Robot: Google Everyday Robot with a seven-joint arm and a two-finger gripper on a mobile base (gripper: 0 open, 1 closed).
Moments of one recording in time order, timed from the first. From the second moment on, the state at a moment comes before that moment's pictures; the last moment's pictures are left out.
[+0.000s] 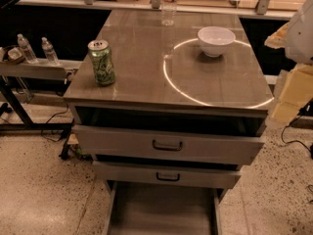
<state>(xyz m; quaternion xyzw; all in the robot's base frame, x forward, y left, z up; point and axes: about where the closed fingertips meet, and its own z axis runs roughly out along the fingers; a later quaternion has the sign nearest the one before) 0.438 -0.216 0.977 -0.60 0.78 -0.04 0.16</state>
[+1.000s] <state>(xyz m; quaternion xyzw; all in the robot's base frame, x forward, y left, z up) 0.420 -0.305 0.931 -0.57 0.80 -0.03 0.19</state>
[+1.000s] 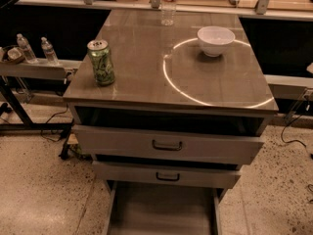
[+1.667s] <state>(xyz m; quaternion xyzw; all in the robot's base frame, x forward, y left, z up) 0.394 -0.313 0.824 -0.60 0.78 0.03 0.20</state>
